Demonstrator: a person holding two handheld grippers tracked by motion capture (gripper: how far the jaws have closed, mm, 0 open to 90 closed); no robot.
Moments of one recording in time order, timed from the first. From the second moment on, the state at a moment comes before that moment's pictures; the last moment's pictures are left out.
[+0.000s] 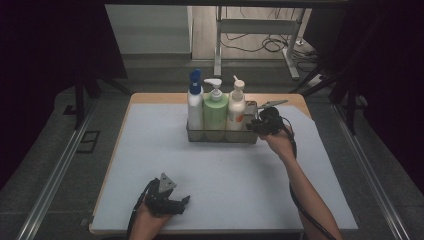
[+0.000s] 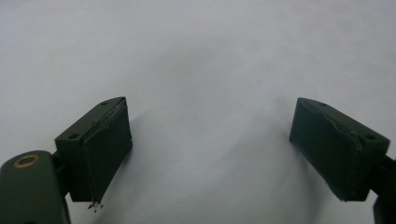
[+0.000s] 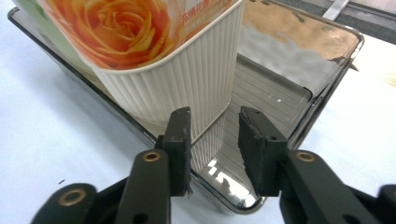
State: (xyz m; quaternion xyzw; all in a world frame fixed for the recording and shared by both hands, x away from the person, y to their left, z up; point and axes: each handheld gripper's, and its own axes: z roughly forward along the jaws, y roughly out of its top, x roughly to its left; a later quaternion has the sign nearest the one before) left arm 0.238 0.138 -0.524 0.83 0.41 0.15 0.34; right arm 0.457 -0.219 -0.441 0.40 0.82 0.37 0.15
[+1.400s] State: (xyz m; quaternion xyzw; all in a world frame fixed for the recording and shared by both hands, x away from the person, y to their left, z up) left arm 0.237 0.138 -0.524 0.83 0.41 0.15 0.34; right arm 0.403 -0.217 -0.430 0.34 0.86 0.36 0.15
